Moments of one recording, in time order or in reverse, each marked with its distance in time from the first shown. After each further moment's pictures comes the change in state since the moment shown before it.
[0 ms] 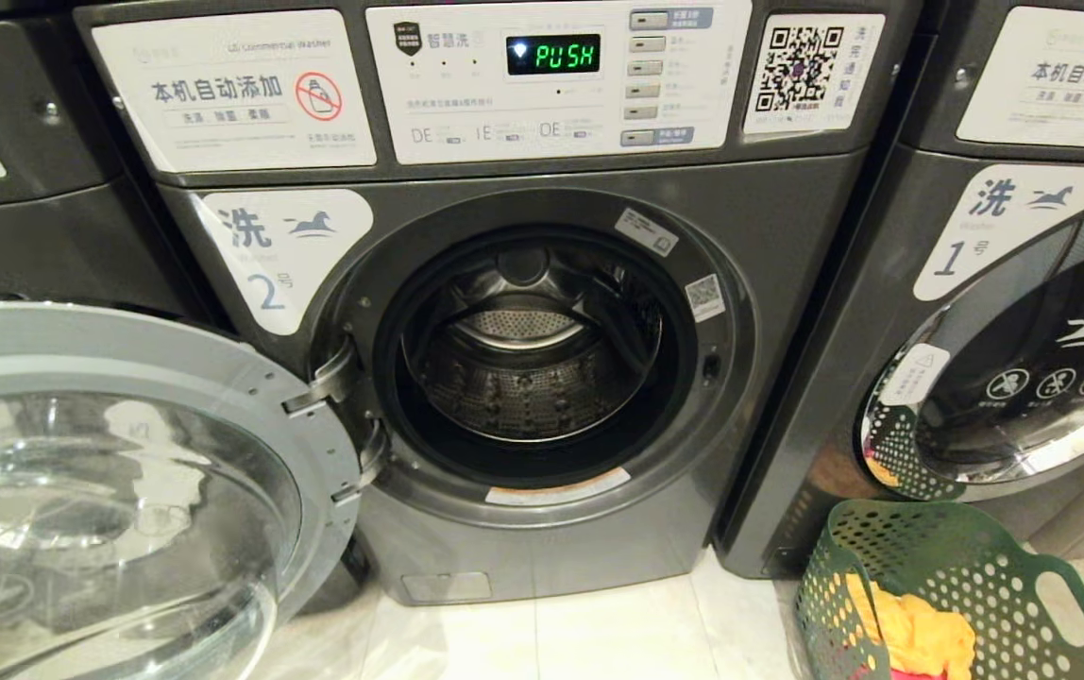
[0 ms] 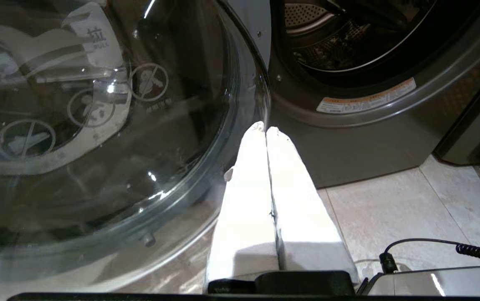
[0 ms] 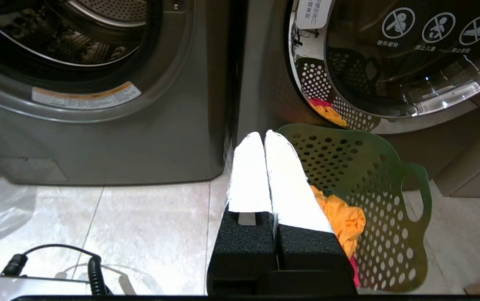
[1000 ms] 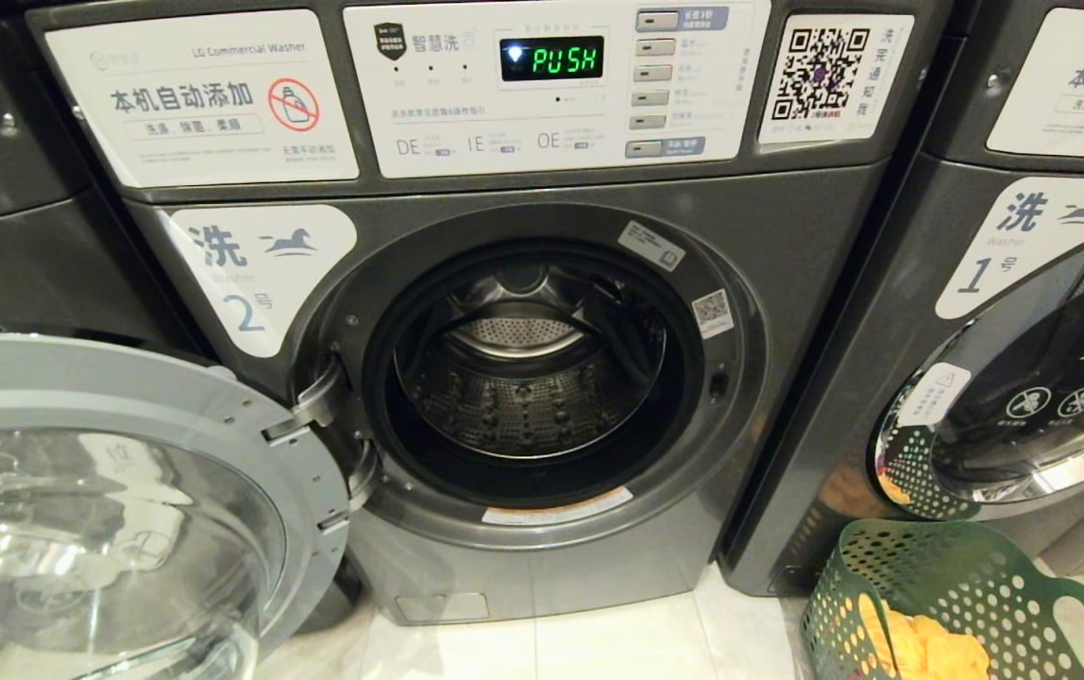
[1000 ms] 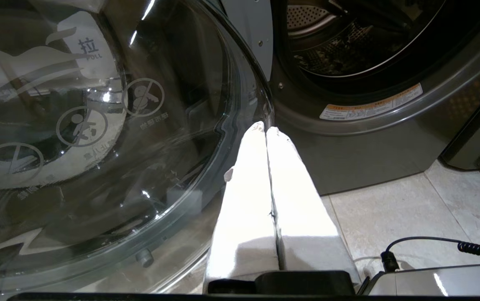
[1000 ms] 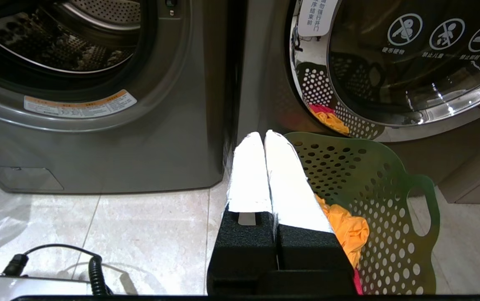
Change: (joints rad) left arm 0.000 0.000 0.000 0.000 -0.003 0.007; right arm 0.000 0.000 0.000 0.001 -0.001 0.003
